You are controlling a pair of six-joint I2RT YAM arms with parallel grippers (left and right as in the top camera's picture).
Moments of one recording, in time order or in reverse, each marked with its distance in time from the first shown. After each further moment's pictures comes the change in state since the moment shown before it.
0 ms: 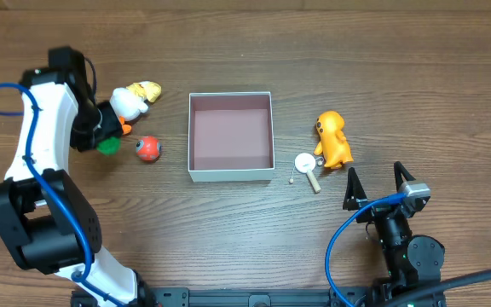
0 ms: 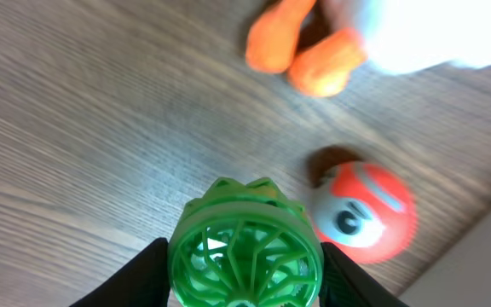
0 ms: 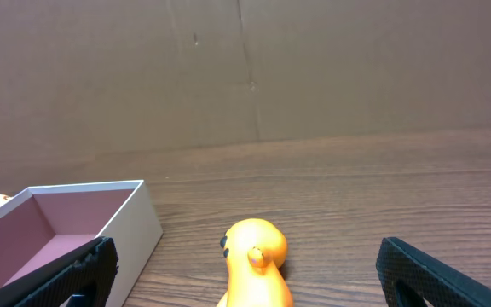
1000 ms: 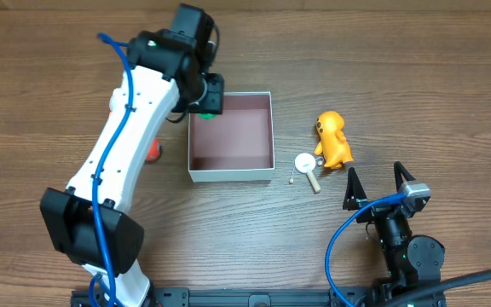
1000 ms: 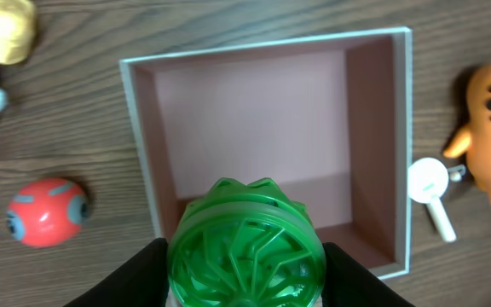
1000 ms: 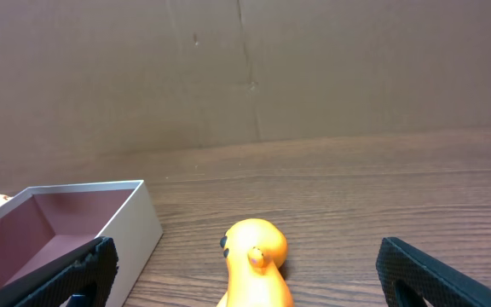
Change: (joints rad) left arm -0.573 0.000 0.325 -0.097 0.079 0.003; right arm 0.000 0.000 0.000 0.001 0.000 0.000
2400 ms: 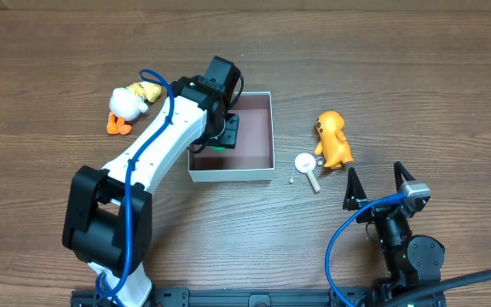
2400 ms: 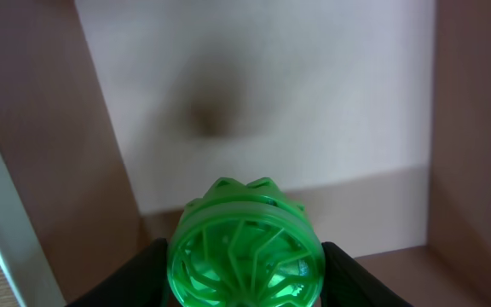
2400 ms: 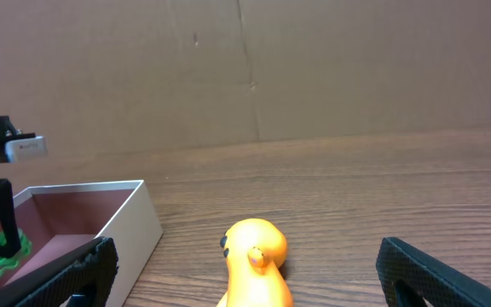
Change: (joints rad) left arm -0.081 0.015 -0.403 0.319 -0.060 -0.023; right arm 0.000 0.000 0.000 0.000 0.000 0.000
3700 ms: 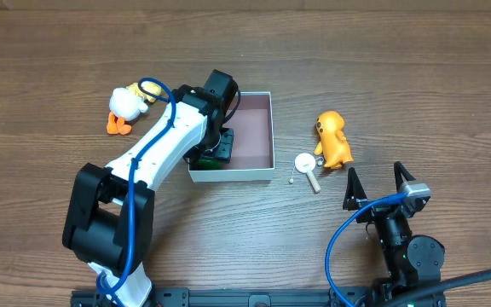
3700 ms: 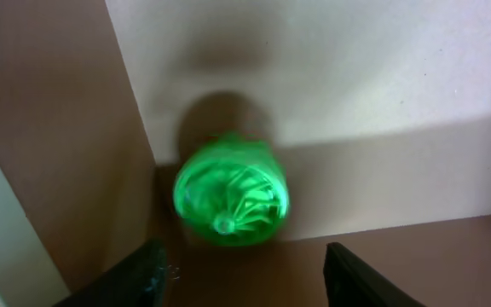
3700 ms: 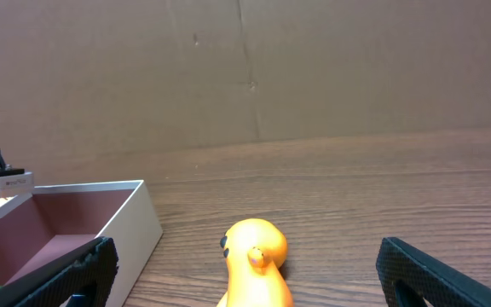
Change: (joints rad) left arm 0.000 0.001 -0.073 -0.050 -0.024 -0.002; right arm 0.000 0.000 0.000 0.000 0.000 0.000
